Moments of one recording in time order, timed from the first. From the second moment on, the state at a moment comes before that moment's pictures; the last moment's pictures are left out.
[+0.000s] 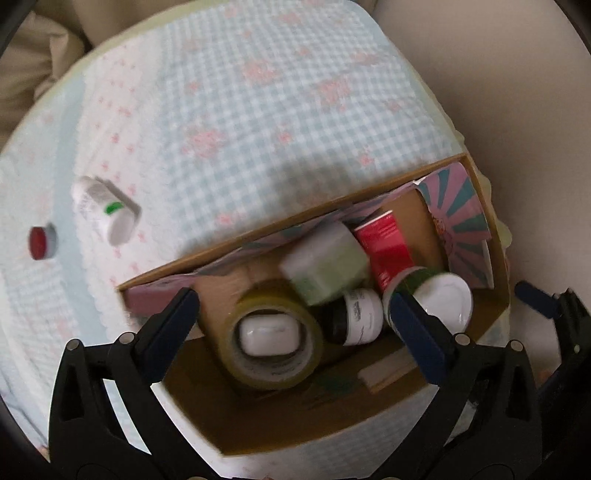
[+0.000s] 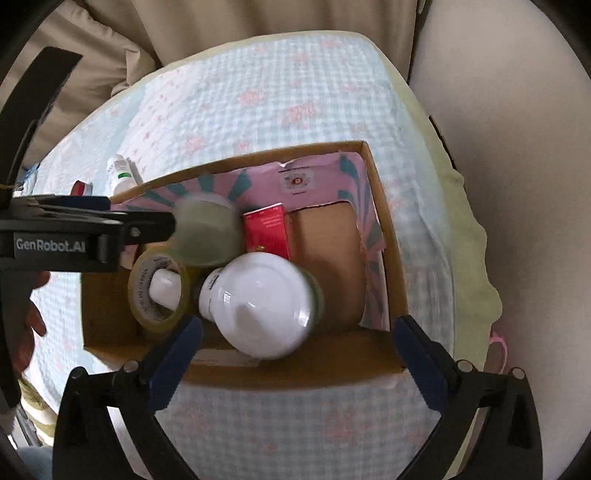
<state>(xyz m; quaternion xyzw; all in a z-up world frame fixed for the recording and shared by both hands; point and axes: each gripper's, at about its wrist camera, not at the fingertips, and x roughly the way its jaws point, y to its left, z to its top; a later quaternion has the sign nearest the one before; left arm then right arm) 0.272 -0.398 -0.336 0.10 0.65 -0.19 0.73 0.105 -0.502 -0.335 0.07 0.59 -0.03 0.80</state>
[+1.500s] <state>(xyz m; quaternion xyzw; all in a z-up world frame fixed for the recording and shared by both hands) 0.142 -0.055 -0.166 -0.01 0.53 -0.08 0.84 0.055 -0.305 -0.191 0.08 0.50 -0.03 0.86</state>
